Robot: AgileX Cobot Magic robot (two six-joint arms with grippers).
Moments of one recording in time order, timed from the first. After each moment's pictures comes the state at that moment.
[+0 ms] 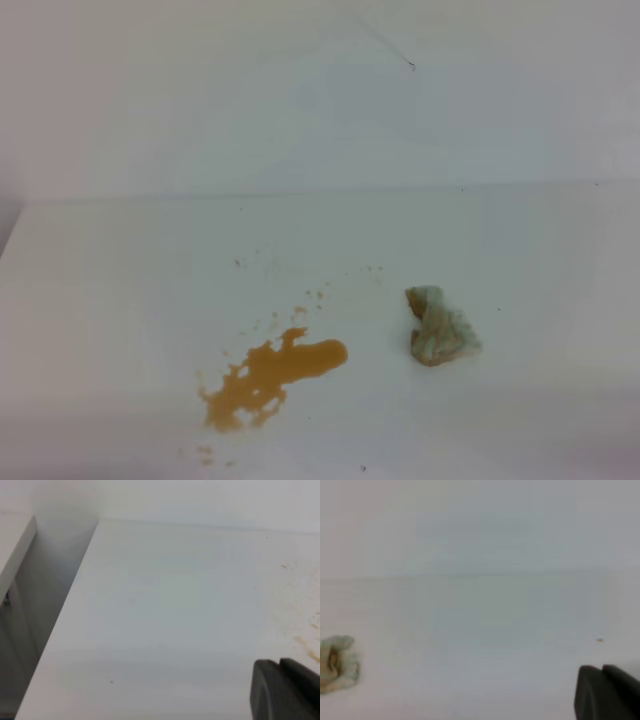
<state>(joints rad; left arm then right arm) 0.03 0.00 0.00 -0.09 0.31 -0.07 -0.03 0.00 0.00 -0.13 0.25 0.06</state>
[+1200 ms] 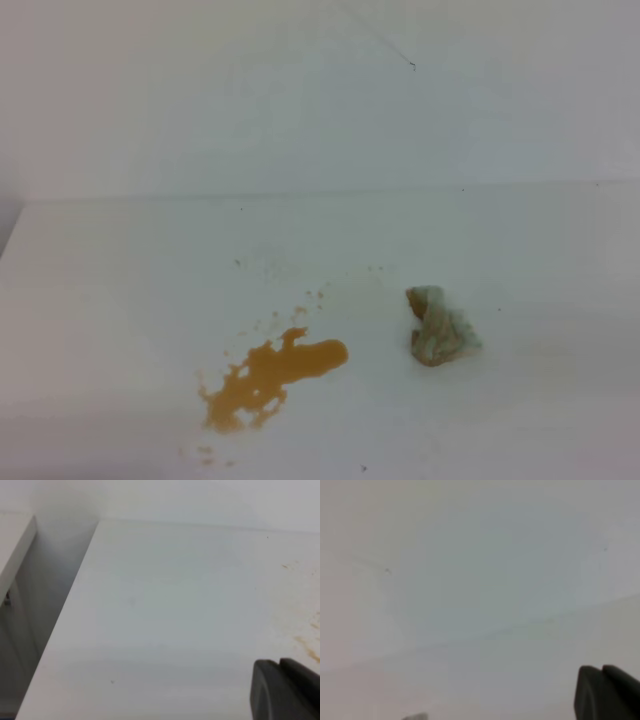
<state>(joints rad) 0.03 0.00 0.00 -0.09 0.31 -0.07 -0.03 0.28 -0.25 0.18 0.20 0.00</state>
